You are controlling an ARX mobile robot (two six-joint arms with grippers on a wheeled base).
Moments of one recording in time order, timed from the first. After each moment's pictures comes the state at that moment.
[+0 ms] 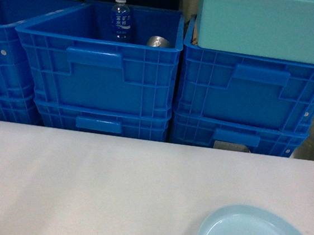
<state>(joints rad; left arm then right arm) 0.00 0.01 0.01 0.00 0.00 0.00 0.00 0.01 0.01 0.00 0.00 0.00</state>
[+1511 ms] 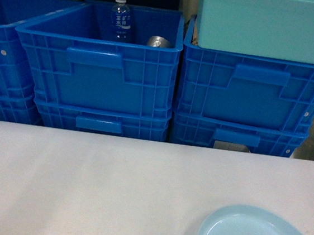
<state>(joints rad) 0.00 0.01 0.01 0.00 0.00 0.00 0.00 0.01 0.01 0.00 0.00 0.00</state>
